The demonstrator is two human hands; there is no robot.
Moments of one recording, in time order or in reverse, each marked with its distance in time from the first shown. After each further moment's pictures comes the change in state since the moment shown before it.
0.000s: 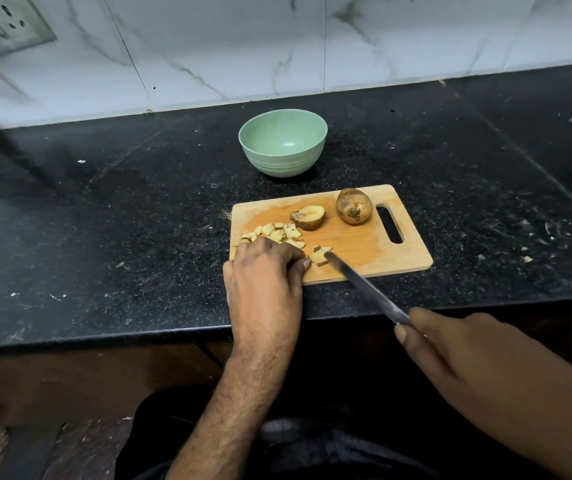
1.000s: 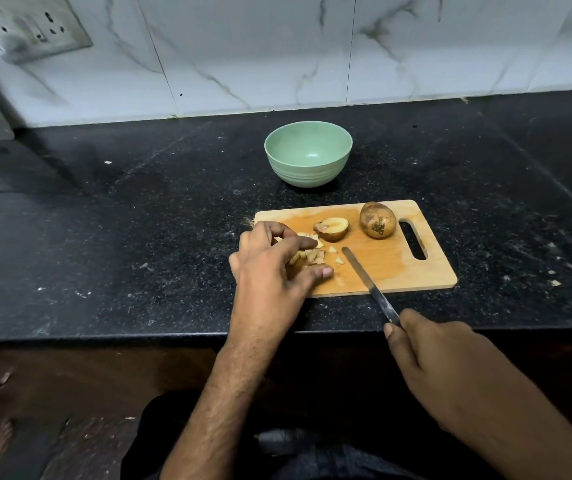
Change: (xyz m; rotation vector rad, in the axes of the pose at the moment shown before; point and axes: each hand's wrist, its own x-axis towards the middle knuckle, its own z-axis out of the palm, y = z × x) left_hand 0.023 -0.033 -0.009 -0.201 -0.034 0.105; right_hand 0.032 -0.020 0.031 0.088 0.162 0.010
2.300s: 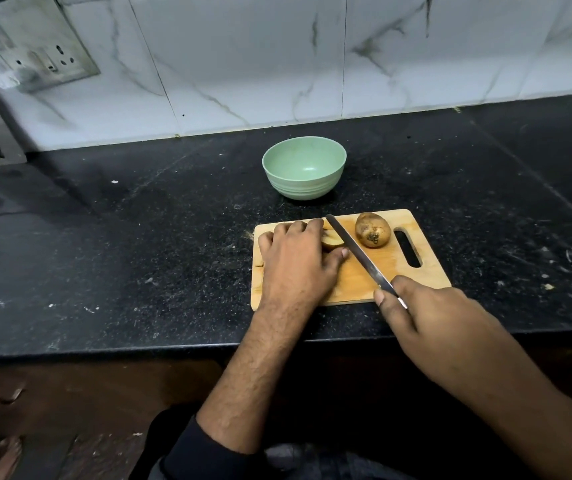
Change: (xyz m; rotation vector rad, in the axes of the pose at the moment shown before) left_hand 0.041 0.029 0.028 0.397 -0.176 0.008; right_hand 0.024 -0.002 -0.021 0.006 0.078 -0.017
